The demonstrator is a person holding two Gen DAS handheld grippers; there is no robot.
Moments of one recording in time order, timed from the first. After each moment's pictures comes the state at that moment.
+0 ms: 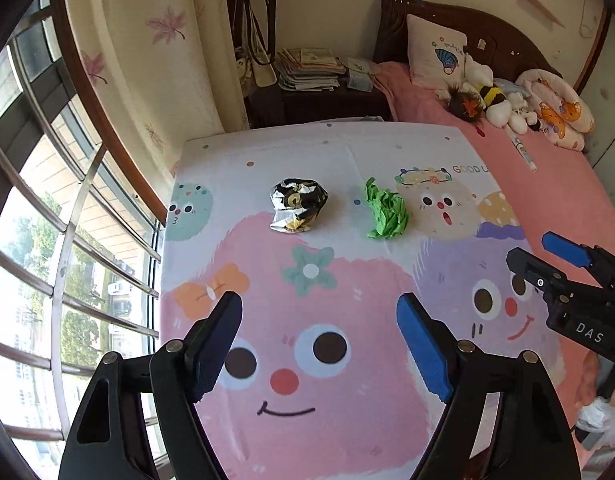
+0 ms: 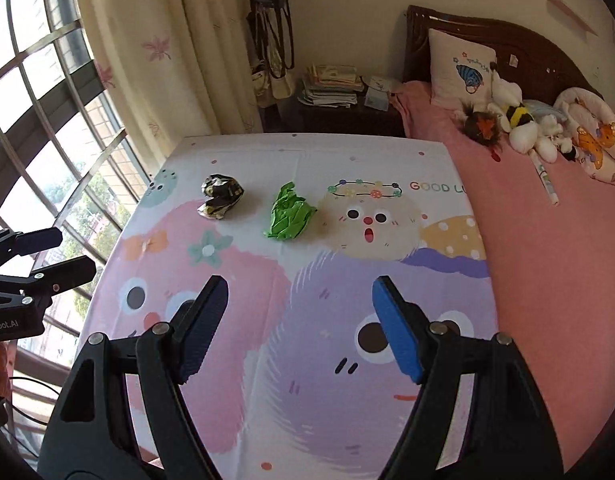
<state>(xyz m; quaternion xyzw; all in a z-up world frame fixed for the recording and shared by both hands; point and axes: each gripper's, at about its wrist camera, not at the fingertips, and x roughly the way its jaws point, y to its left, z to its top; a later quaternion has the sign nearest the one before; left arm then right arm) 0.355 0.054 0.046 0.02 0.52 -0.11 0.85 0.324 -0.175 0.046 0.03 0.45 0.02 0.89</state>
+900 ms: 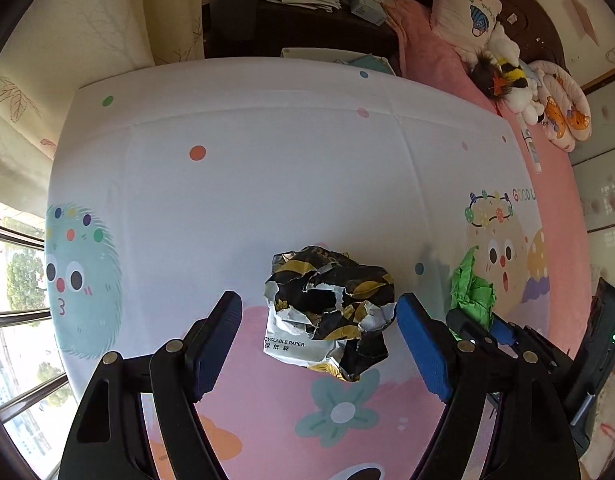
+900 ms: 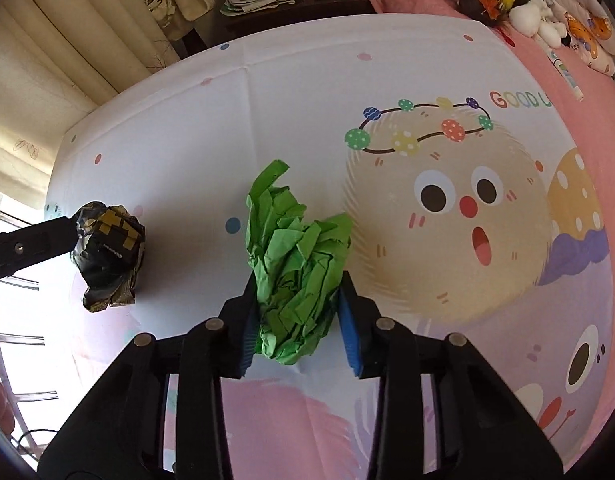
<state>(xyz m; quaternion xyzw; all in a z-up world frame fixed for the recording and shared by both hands) 0.608 0.059 -0.128 -0.06 0.65 -0.18 0.74 0.523 -0.142 -0.149 0.12 0.58 -0.08 0.80</state>
